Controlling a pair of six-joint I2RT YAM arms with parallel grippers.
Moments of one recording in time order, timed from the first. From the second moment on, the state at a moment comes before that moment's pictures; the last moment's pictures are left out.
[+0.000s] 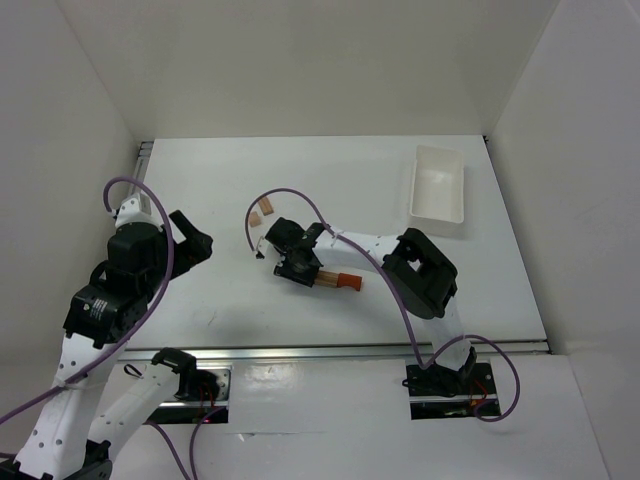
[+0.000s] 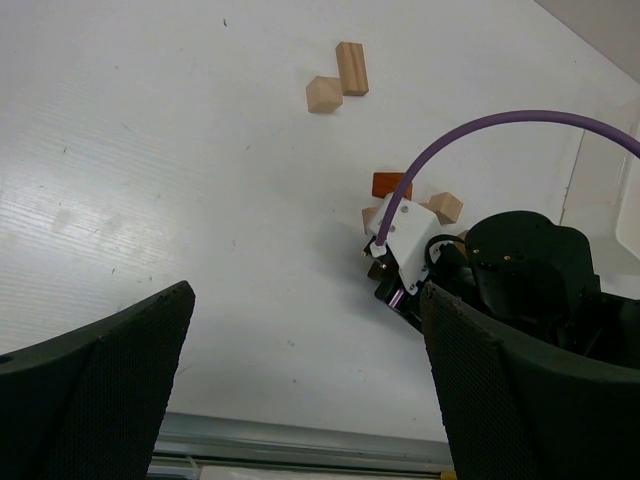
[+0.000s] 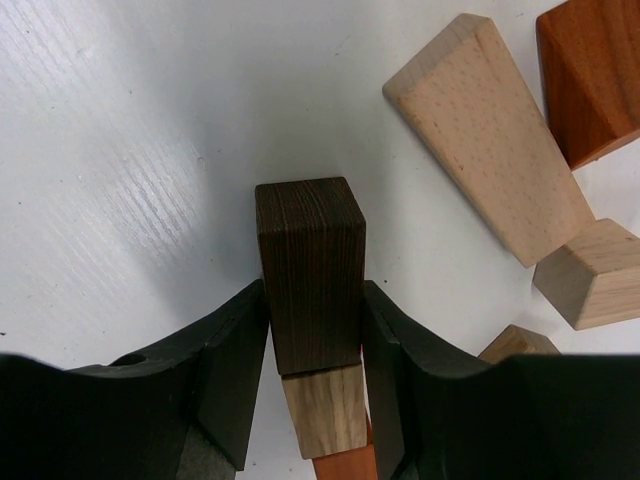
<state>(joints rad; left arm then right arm) -0.28 0.70 1.07 -0.92 -0.25 -0.68 0.94 2.06 1.48 -0.64 0.10 -0.34</state>
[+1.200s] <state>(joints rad) -0.28 0.76 1.06 -0.90 -0.20 -0.65 0.94 1.97 1.48 -0.63 0.03 -0.36</state>
